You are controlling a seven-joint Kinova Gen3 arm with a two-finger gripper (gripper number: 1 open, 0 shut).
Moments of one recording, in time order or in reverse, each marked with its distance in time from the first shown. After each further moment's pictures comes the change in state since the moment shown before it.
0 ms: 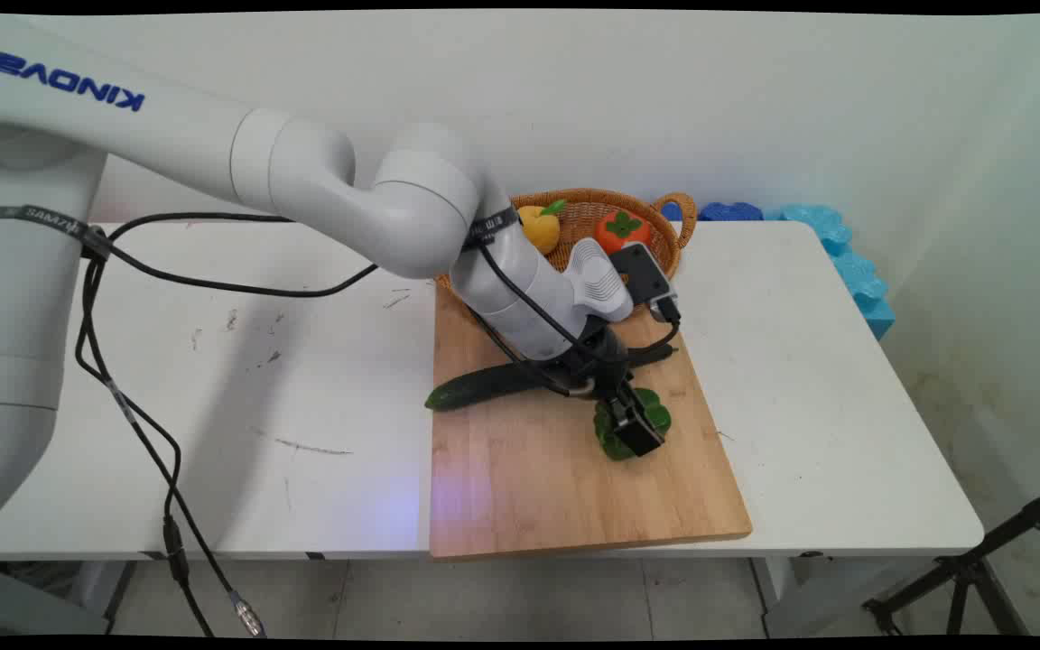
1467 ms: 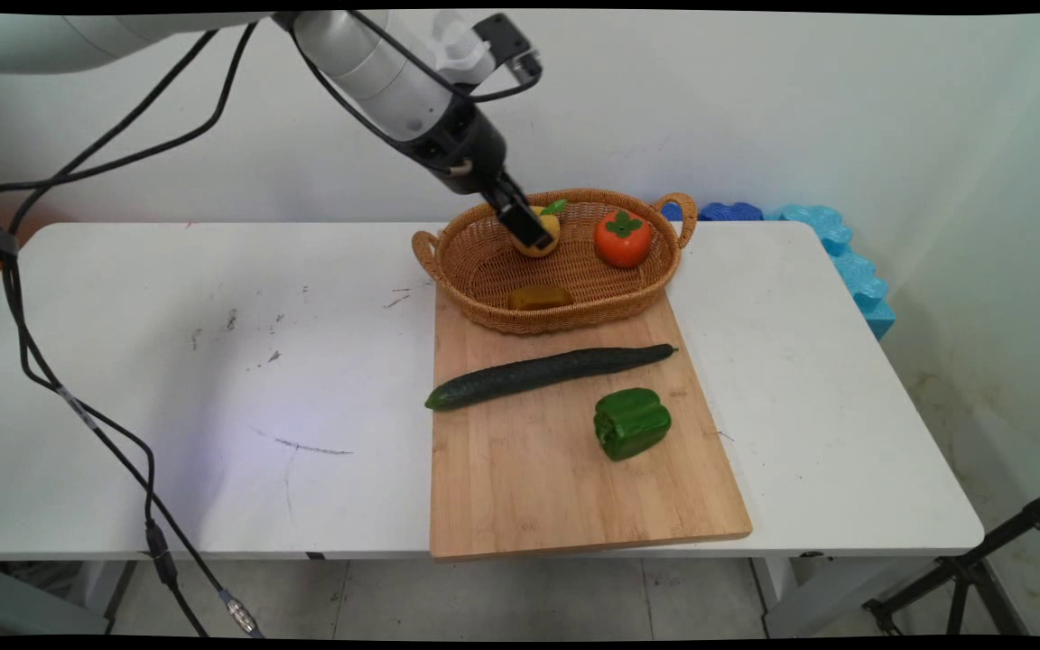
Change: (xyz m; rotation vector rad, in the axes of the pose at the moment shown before) arm 0.008 -0.145 -0.160 0.200 0.012 -0.078
